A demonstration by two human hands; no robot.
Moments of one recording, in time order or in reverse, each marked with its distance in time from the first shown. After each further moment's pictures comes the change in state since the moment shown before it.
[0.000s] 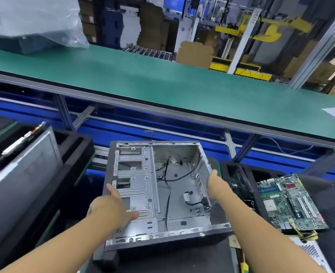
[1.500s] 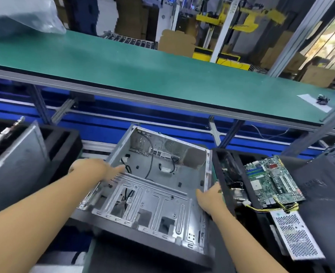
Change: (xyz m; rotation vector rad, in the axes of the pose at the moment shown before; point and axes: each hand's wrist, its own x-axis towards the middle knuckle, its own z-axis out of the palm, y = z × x) left_hand 0.080 -0.055 -0.048 -0.169 -0.030 -0.026; right_hand -0.092 0.001 0.045 0.579 -0.079 0.309
